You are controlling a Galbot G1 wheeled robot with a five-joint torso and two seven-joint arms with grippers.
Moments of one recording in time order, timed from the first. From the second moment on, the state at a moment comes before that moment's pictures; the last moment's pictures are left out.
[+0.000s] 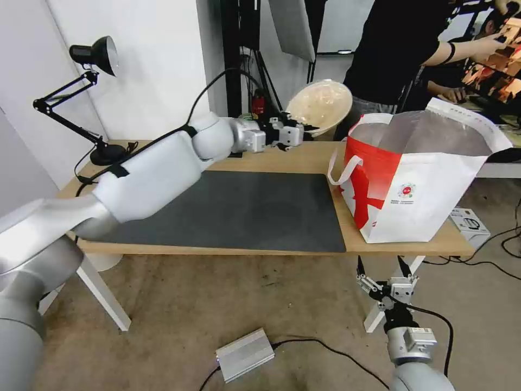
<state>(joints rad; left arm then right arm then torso) -0.22 -1.20 0.65 -1.17 0.04 -0.31 0.39 -1.62 1.19 0.48 1.97 0.16 0.19 0.30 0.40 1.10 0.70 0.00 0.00</state>
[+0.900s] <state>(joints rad) -0.17 -1.35 0.59 -1.11 0.10 -0.29 0.36 -1.64 1.19 0.49 1.98 0.15 0.18 0.30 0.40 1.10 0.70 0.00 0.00</state>
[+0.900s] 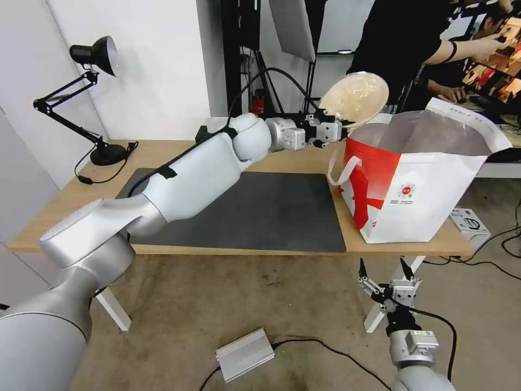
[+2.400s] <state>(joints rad) -0.28 -1.59 0.58 -0.98 0.22 -0.34 0.39 -1.67 1.22 0.51 1.99 0.13 0.18 0.30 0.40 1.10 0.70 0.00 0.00</state>
